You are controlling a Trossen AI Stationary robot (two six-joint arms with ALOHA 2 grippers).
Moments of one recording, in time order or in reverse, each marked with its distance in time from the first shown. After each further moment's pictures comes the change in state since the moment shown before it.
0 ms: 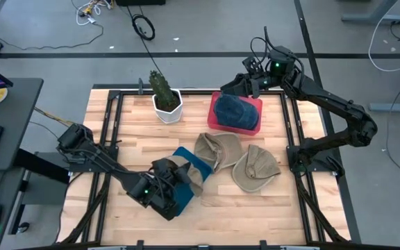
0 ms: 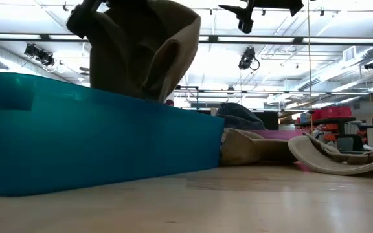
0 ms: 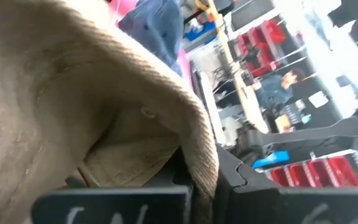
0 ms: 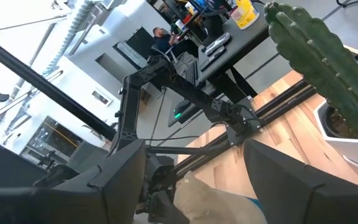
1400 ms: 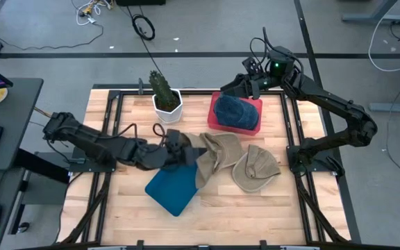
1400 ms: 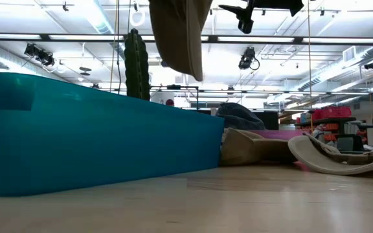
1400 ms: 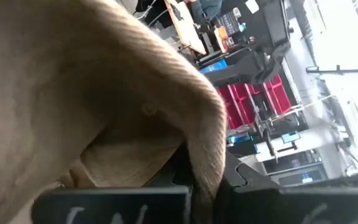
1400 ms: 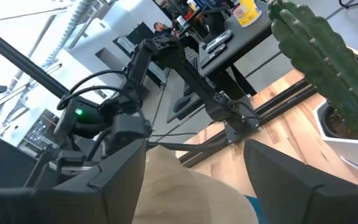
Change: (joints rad) left arm 0.253 -0.255 -0.001 0.485 0.596 0.782; right arm 0.001 0.000 0.000 -0.015 -0.012 -0.041
